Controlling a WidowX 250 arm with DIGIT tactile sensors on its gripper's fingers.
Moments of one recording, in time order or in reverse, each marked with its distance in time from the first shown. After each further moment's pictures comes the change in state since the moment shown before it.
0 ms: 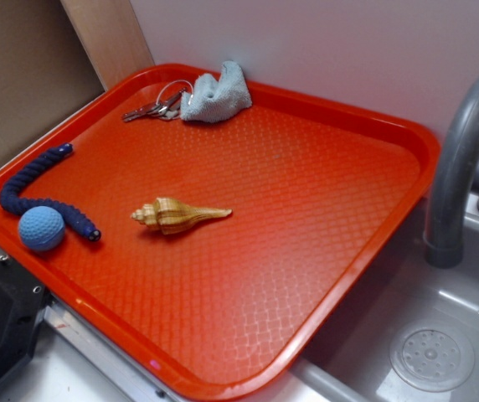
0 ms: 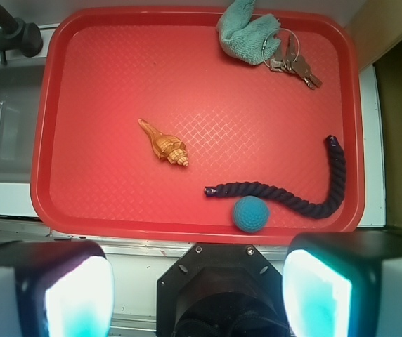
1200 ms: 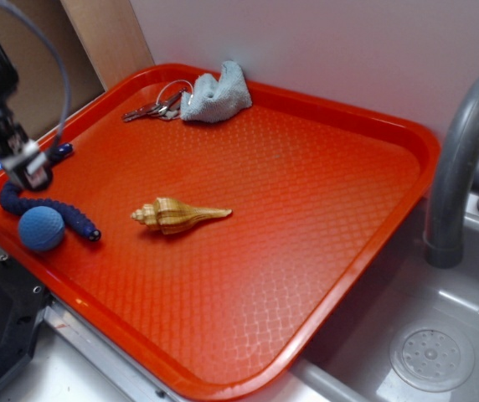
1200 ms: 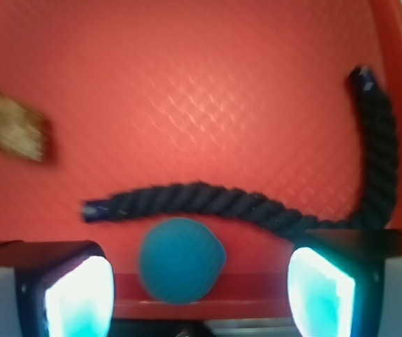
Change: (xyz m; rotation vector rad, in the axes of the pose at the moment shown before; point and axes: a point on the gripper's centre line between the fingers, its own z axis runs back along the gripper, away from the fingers) arm -0.005 0.069 -0.175 0.005 0.131 0.026
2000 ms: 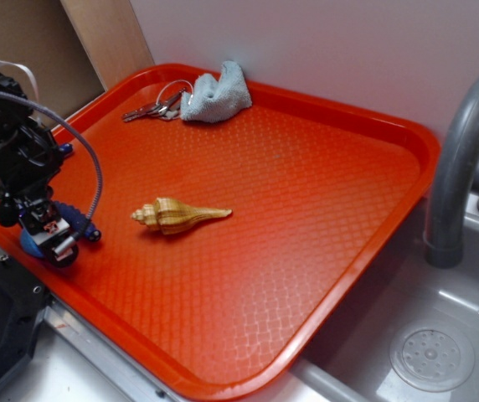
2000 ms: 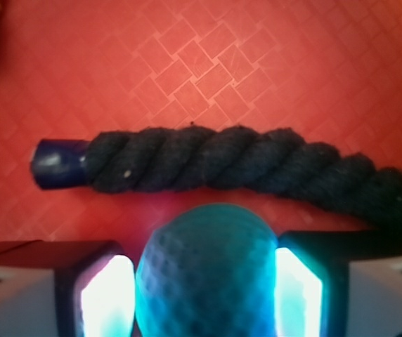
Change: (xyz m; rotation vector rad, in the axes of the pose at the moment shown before) arm -0.015 -0.024 -0.039 -0.004 0.045 -0.083
